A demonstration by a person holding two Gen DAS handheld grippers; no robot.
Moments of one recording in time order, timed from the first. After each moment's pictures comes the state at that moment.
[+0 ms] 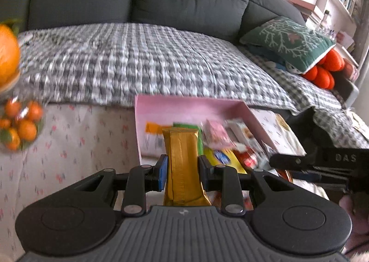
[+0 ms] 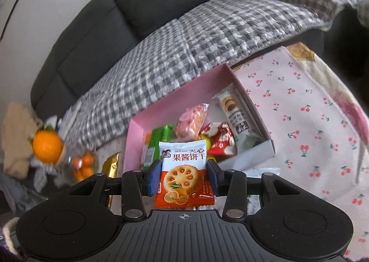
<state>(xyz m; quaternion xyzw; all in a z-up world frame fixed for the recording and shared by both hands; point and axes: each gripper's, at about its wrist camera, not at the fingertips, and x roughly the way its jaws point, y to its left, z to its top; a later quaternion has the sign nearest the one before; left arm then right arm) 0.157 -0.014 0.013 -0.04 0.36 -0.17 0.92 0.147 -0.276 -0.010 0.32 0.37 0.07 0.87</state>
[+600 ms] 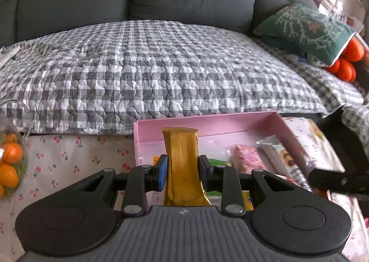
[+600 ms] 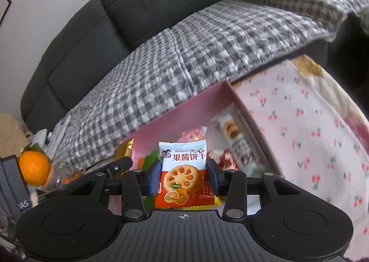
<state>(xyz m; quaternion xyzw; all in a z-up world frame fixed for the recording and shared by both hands) 0.236 -0.030 -0.009 0.01 0.37 -0.16 0.91 0.197 -0.277 -0.010 0.29 0.35 0.05 0.89</state>
